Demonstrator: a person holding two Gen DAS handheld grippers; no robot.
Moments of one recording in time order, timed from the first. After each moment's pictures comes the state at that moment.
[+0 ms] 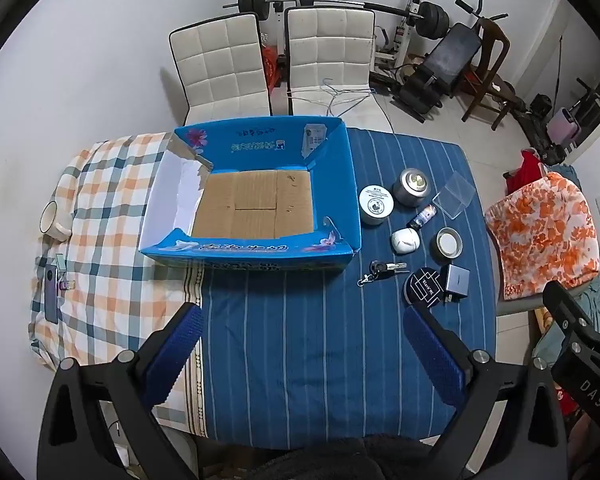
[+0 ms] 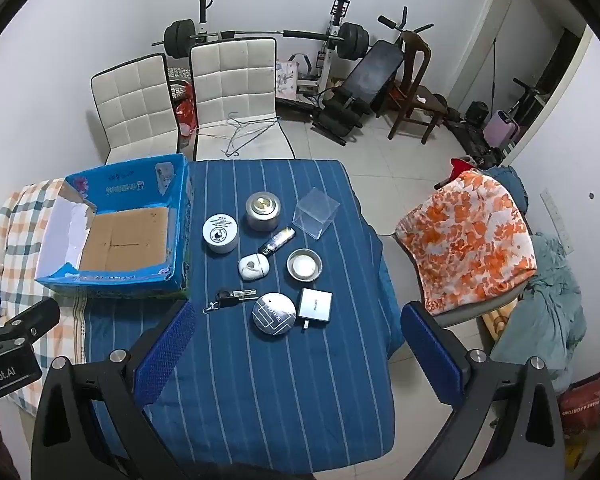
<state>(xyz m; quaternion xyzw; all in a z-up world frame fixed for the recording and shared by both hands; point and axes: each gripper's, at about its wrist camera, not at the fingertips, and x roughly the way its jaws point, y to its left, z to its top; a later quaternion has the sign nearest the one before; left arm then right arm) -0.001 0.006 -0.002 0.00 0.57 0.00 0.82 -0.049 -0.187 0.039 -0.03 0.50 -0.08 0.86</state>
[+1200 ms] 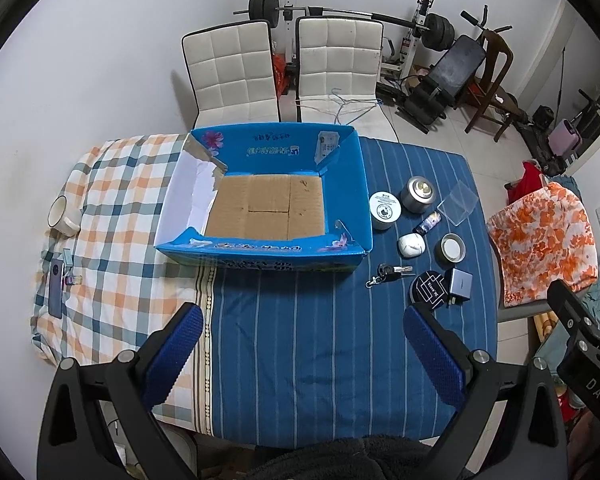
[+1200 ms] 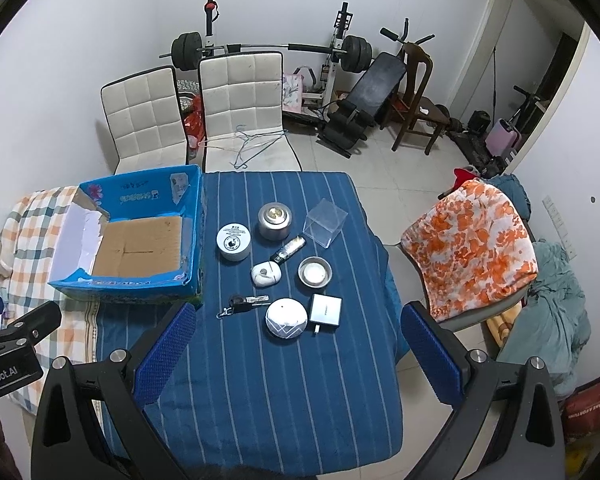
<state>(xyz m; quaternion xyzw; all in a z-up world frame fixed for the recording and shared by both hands) -0.016 0.023 0.009 -0.01 0.56 0.01 0.83 -0.068 -0.173 0.059 -0.02 0.48 -0.07 0.87</state>
